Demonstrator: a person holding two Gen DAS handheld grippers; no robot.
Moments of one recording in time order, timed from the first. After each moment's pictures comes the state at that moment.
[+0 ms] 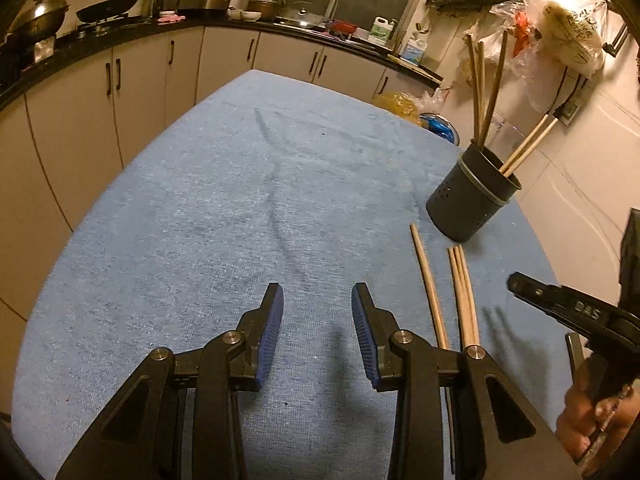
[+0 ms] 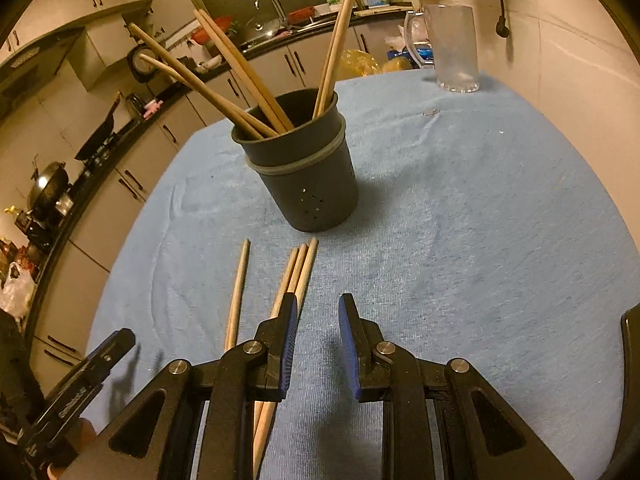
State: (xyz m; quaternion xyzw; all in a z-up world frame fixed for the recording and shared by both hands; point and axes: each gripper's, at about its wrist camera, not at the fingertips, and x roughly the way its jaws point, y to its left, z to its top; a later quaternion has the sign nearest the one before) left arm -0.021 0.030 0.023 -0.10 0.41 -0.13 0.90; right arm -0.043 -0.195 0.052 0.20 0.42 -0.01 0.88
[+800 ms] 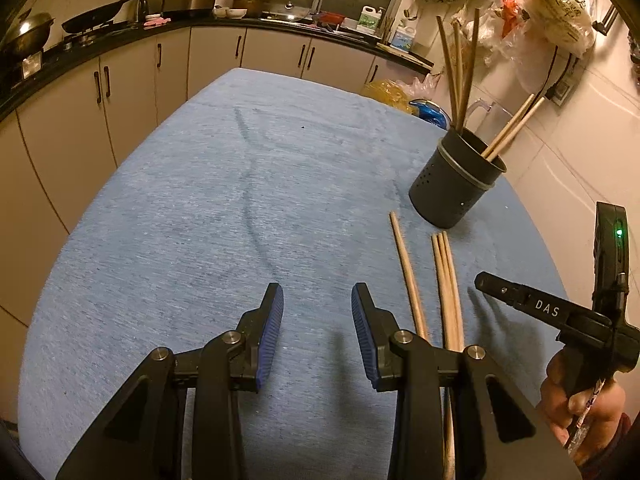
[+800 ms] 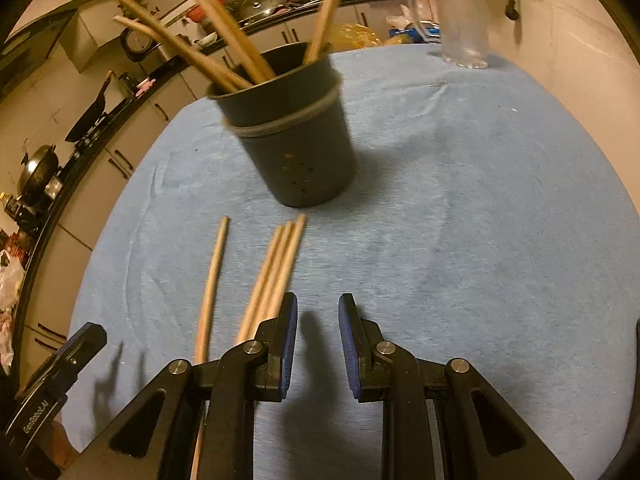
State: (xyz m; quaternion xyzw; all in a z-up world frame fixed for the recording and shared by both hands) left arm -0.025 0.005 0.033 -0.07 0.42 -0.14 0.89; right arm -0.031 -0.203 0.029 0.19 0.46 -0.01 0.87
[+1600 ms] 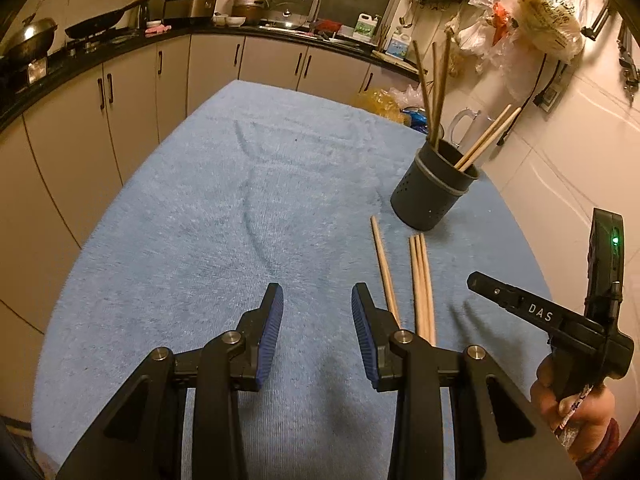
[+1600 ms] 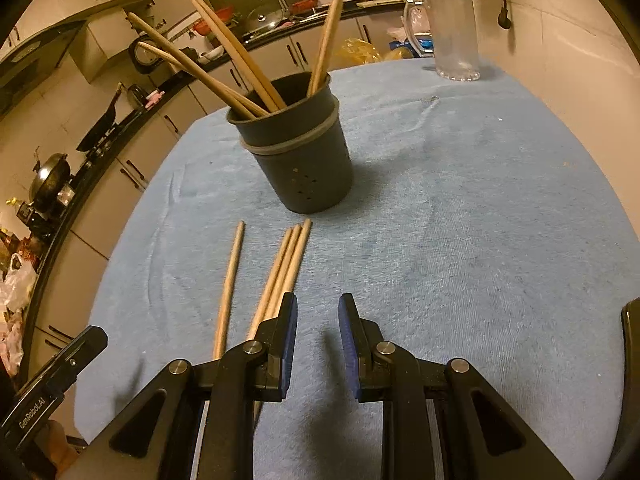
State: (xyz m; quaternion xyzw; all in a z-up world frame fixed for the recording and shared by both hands) left arm -0.055 0.009 0.063 -0.07 0.41 -0.14 0.90; right arm -0.056 -0.201 0.052 0.20 0.43 0.01 0.88
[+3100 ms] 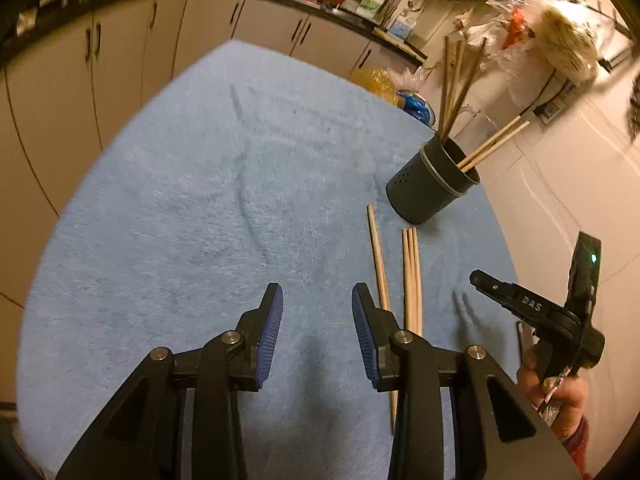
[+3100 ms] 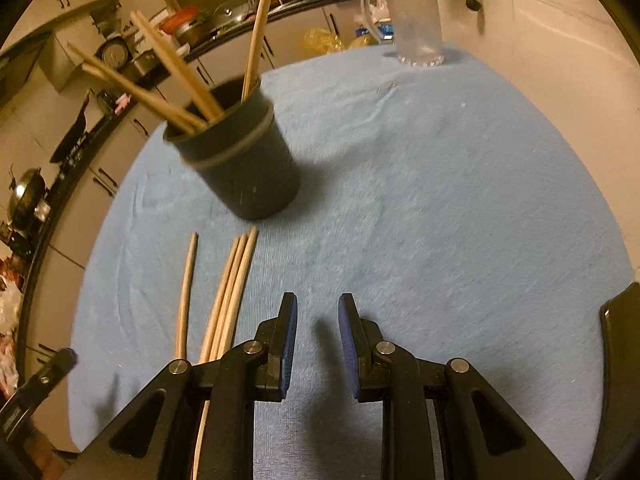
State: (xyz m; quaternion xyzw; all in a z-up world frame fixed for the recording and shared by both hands) left arm -0.016 0.030 0.049 -0.15 0.48 -0.19 0.84; right arm -0.045 -0.242 0.046 0.22 0.46 -0.04 0.86
